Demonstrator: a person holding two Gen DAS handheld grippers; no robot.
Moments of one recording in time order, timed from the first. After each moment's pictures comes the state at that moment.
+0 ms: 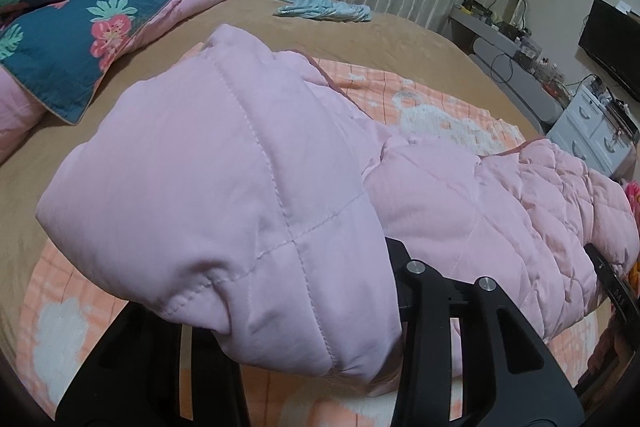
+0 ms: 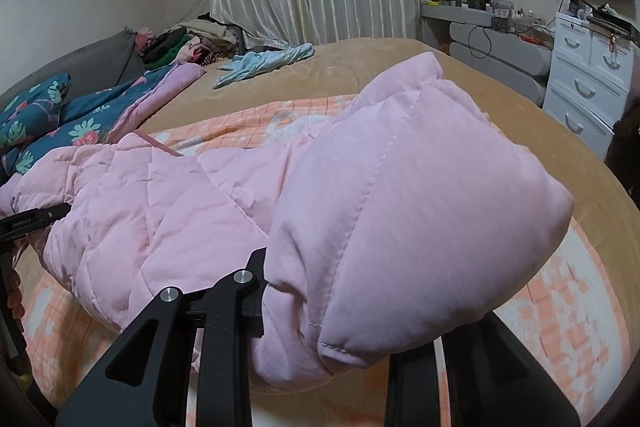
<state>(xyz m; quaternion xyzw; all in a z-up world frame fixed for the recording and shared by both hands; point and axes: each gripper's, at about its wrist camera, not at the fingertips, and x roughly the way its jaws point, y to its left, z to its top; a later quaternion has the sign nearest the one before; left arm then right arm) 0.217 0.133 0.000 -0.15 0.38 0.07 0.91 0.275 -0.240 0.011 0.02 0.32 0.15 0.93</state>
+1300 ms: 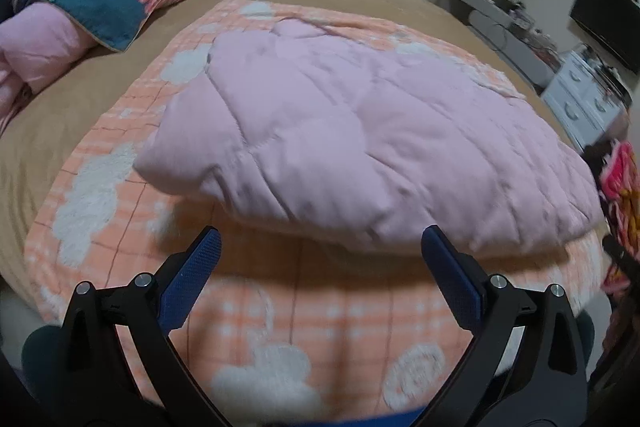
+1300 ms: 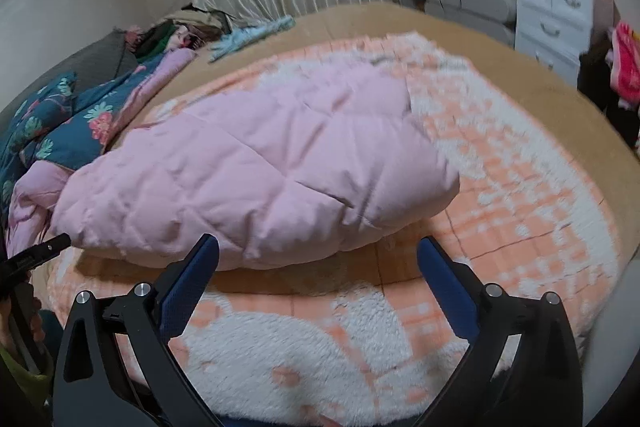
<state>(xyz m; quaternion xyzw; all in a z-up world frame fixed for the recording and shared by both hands) 0.051 0.101 -0.028 -0.14 0.41 0.06 0.90 0.097 -0.294 -0.005 0.06 0.37 0.13 0.92</state>
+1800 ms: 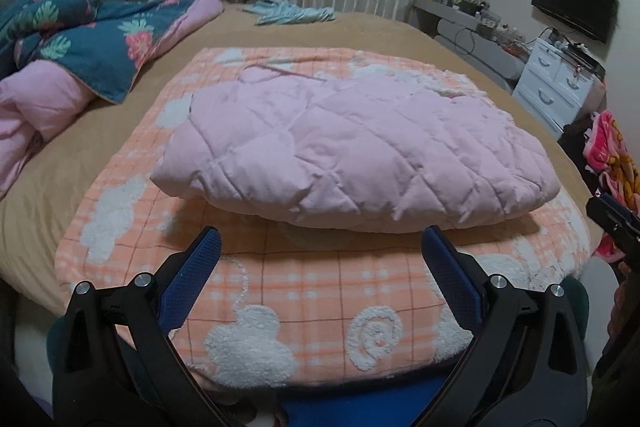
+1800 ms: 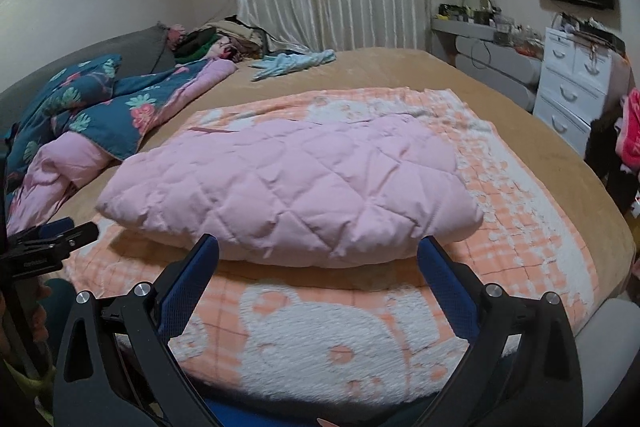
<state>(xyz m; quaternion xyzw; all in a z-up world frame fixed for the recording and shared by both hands) -0.005 0.045 0.018 -0.08 0.35 0.04 0.93 0.021 -0.241 0.051 0.00 0.31 0.17 0.94</state>
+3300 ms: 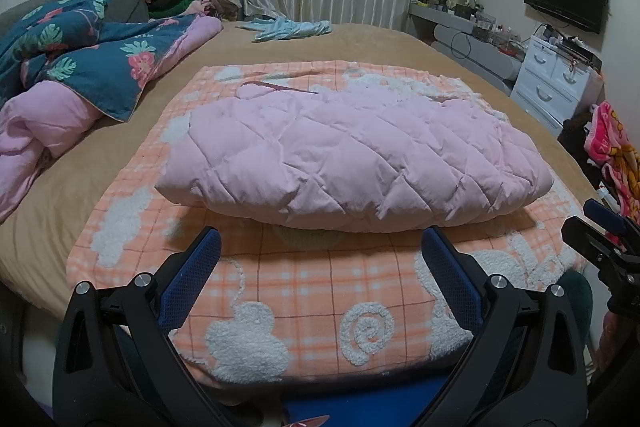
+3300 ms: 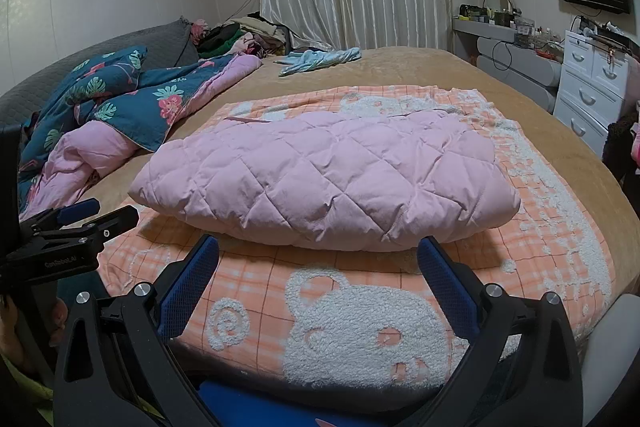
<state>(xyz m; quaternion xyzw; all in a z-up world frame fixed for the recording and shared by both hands) -0.020 0.020 0.025 -0.05 0.34 0.05 0.94 -0.002 -0.211 0.048 0.00 0.31 0.21 0.93</state>
